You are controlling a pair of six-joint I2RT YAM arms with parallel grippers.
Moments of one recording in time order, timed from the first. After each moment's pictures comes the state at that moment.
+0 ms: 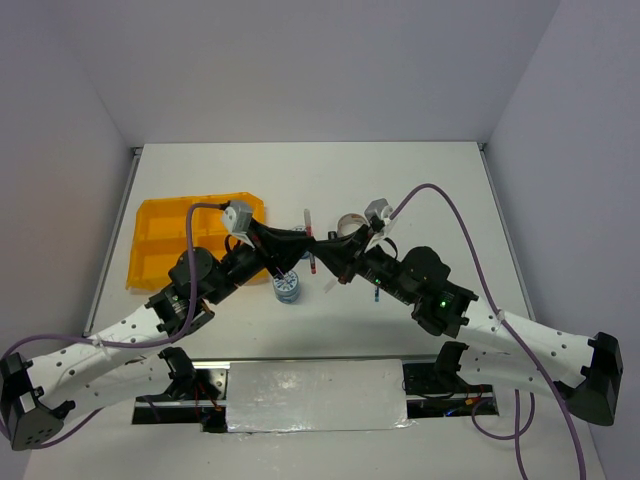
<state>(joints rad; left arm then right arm) -0.89 0.85 0.68 0.37 -0.02 -0.47 1.01 0.87 0.68 0.35 0.04 0.30</state>
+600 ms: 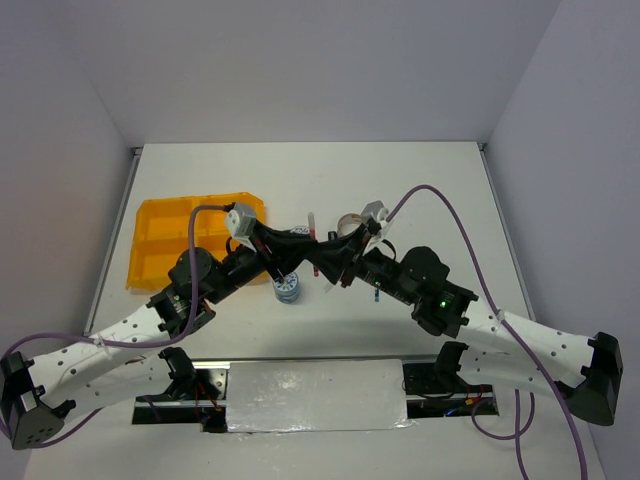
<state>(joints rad) -0.89 0.86 0.68 0.41 0.05 -0.42 1.01 0.87 0.68 0.34 0.00 0.30</state>
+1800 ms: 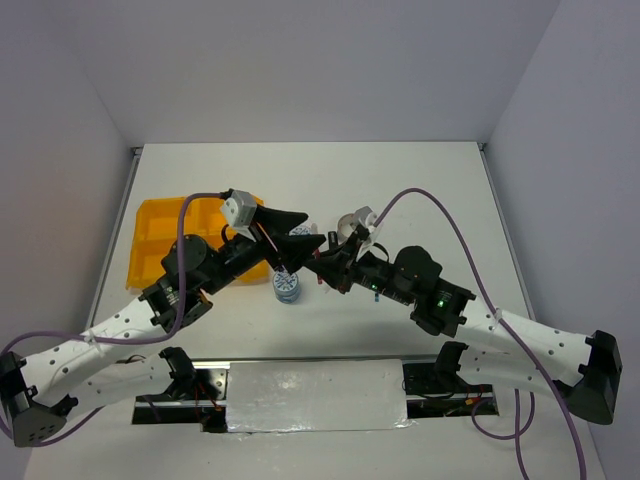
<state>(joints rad) -0.89 0.88 0.82 0.31 0.08 -0.34 1.01 0.89 0.68 0.27 -0.08 0.26</state>
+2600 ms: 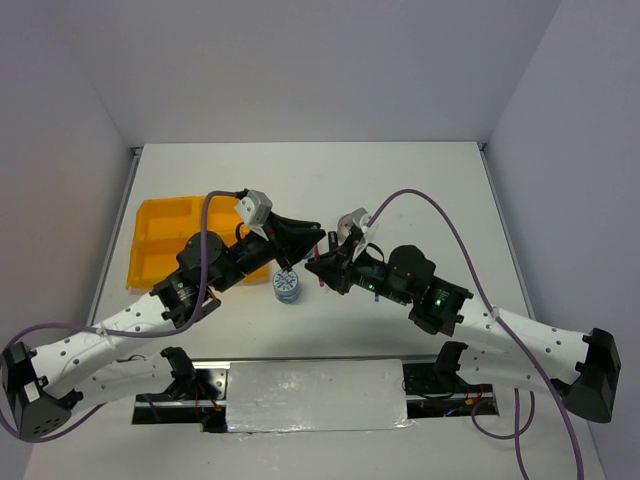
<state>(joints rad) -0.90 0.94 0.82 0.30 0.06 -0.32 1.01 0.91 0.68 0.22 -0.06 0.25</state>
